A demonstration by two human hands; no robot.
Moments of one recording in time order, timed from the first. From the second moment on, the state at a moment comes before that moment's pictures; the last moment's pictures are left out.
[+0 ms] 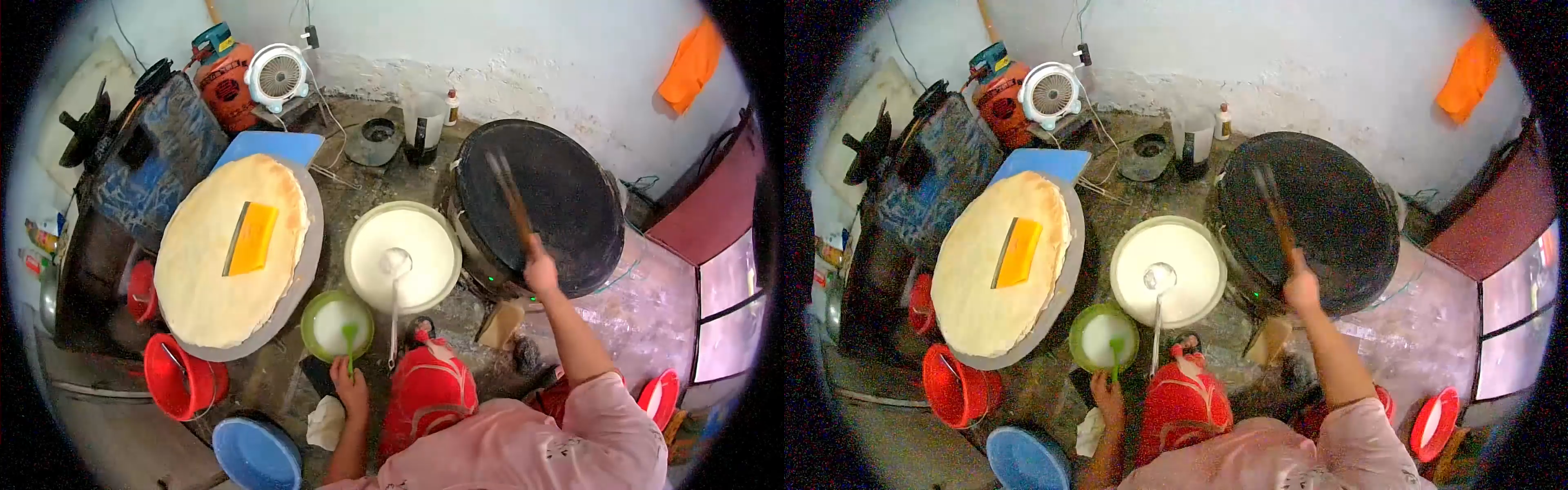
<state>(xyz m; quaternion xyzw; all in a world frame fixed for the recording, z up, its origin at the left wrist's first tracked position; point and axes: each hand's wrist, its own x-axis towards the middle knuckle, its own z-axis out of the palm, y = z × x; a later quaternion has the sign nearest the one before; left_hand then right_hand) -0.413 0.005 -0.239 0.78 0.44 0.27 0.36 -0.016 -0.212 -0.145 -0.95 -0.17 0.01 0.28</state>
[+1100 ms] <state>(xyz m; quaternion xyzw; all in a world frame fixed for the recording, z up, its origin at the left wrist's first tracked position) -0.437 -0.007 -0.254 0.76 0.44 0.23 0.43 -0.106 -0.231 -0.152 -0.90 -0.26 0.00 0.35</state>
